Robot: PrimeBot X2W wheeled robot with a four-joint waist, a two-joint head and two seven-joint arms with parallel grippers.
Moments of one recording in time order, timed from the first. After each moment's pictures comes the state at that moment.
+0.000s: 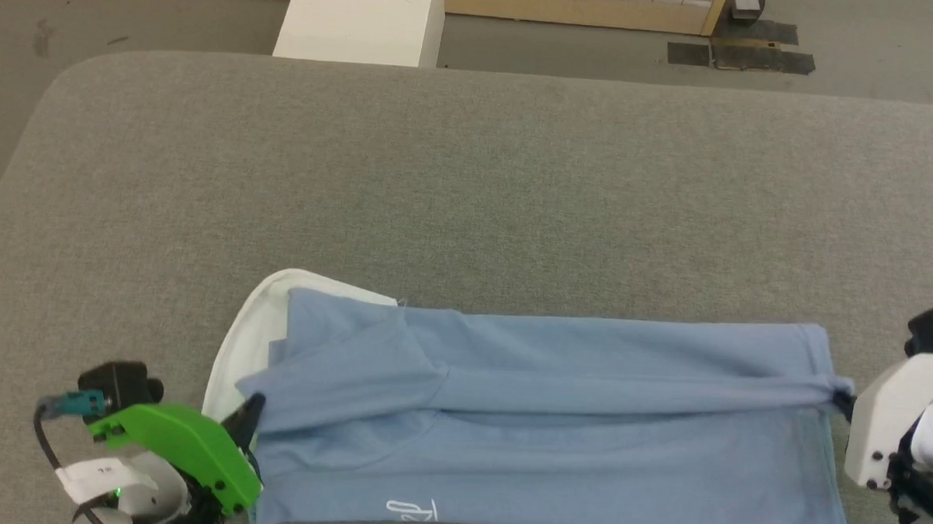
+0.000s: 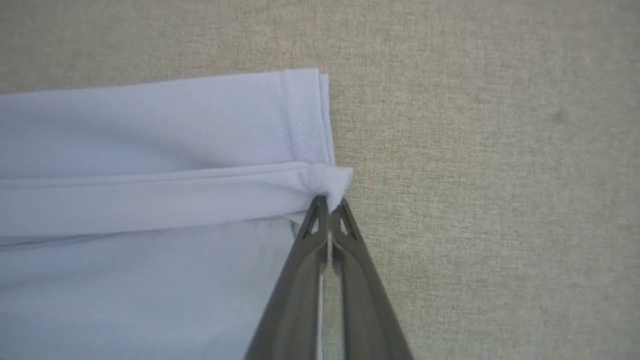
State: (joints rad) left arm 0.01 0.37 -0.17 -0.09 -0.91 0.24 0.39; right arm -0.16 -0.24 -0.20 0.12 0.28 0.13 0.82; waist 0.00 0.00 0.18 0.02
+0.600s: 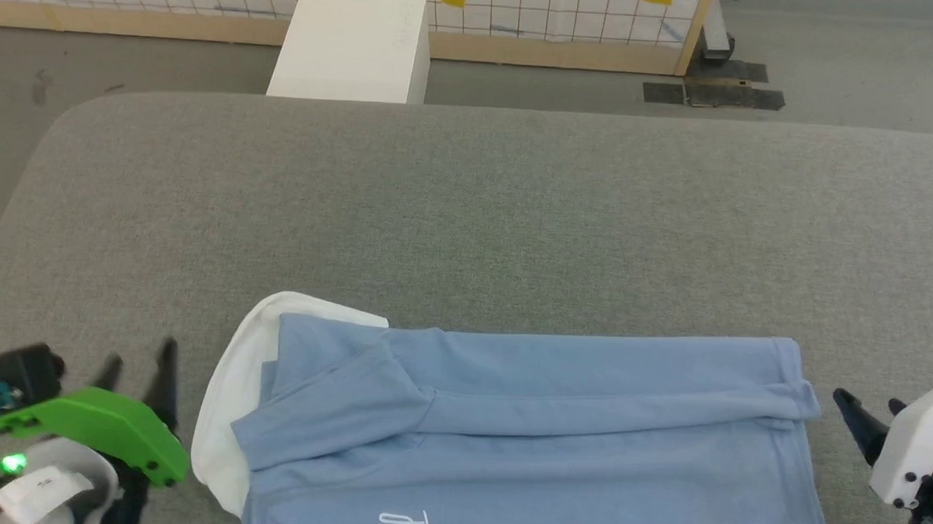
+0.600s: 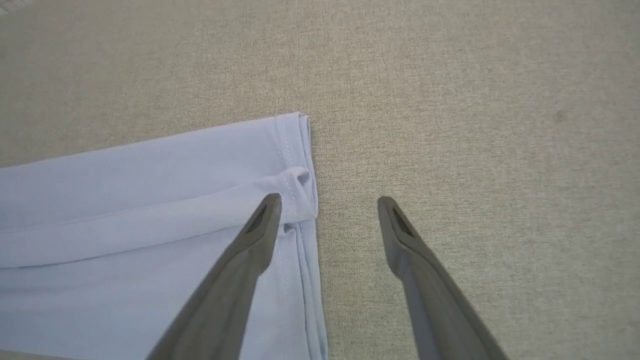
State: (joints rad) left arm 0.03 0.46 -0.11 -0.11 -0.76 0.31 0.24; right arm -0.05 -0.20 -0.28 -0.01 0.36 0.13 0.76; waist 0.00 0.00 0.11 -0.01
